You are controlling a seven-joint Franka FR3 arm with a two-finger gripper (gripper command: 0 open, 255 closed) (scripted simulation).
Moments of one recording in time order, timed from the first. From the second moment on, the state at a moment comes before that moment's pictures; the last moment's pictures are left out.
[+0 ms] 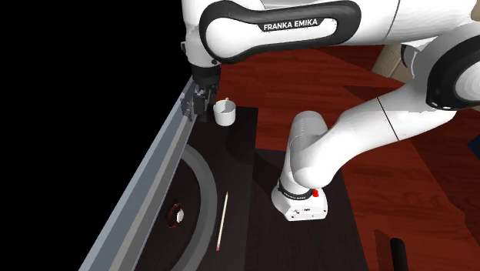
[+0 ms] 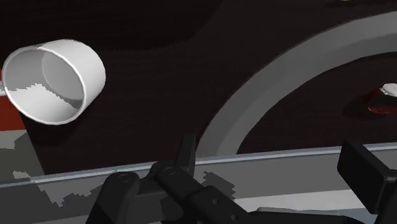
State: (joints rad) arm -0.06 -0.83 -0.15 -2.54 -0.05 1.78 -0.09
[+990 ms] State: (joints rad) arm -0.18 -0.57 -0.43 -2.67 -0.27 2.20 -0.37
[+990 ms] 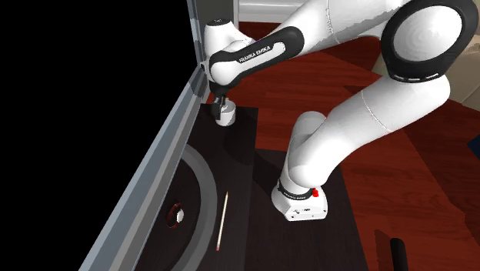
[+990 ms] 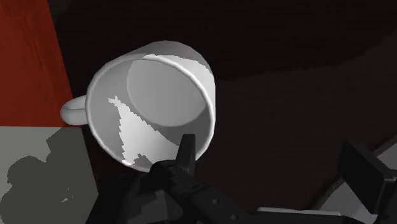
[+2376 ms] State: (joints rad) arm -0.18 -0.38 -0.53 -2.70 -0.29 2.44 -0.45
